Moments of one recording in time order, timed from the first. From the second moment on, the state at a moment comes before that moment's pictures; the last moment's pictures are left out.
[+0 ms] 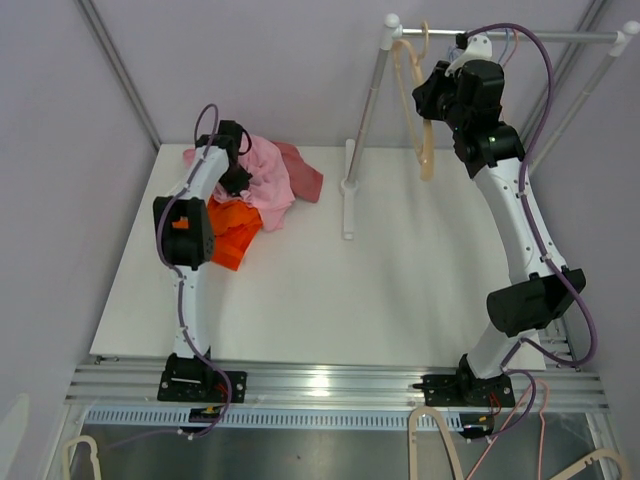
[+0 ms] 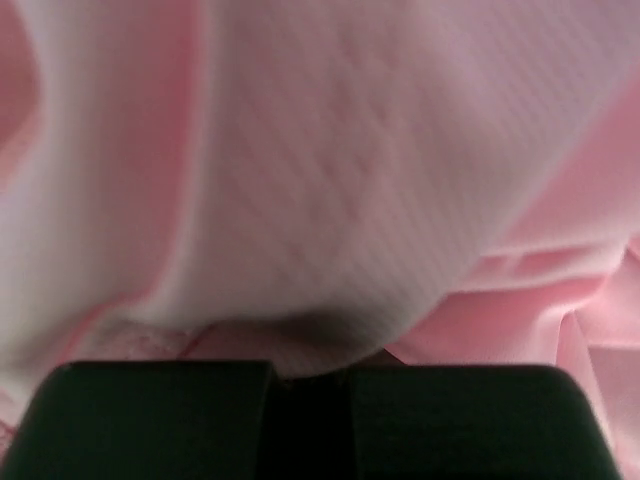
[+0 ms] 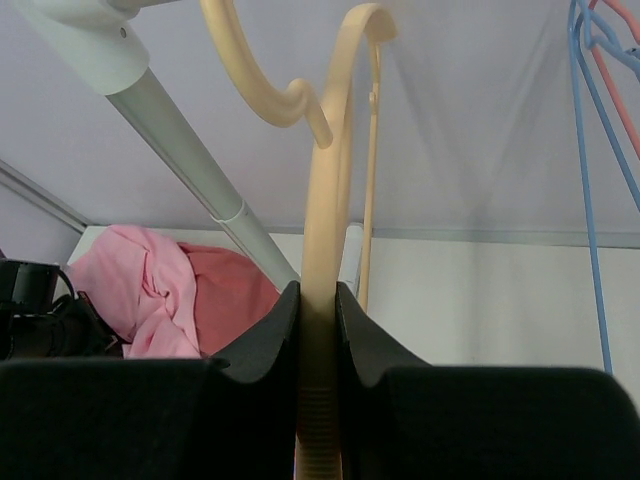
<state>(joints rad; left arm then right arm) -0.09 2.36 2.16 -0.99 -0.20 -0.82 0.26 1.73 2.02 -0.43 0.02 0.28</state>
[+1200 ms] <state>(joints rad) -0.13 1.73 2.07 -1.21 -0.41 -0.80 0.25 1.85 2.33 -0.63 0.06 0.26</state>
